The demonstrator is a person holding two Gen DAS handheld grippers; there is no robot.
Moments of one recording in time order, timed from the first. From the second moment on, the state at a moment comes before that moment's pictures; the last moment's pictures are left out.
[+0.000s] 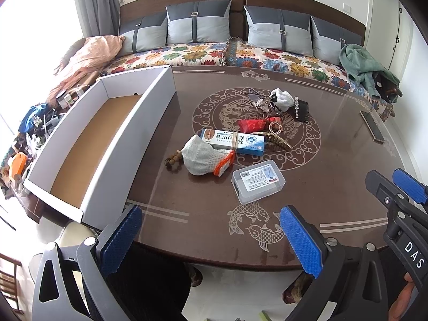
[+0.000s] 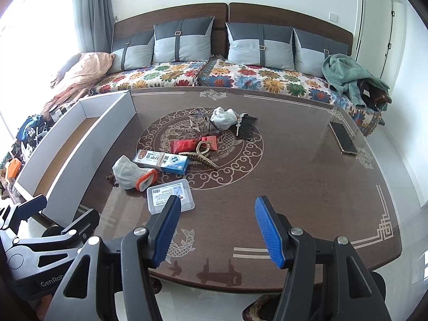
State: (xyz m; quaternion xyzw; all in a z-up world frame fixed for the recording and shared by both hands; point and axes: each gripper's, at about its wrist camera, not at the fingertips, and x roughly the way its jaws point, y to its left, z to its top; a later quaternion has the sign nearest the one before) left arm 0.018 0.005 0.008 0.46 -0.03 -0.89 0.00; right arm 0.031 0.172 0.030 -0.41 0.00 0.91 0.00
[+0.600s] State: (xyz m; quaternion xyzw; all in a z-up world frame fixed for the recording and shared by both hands) left arm 0.021 0.009 0.004 0.46 -0.03 -0.89 0.00; right arm 0.035 0.173 0.029 -0.40 -0.01 0.91 0.01
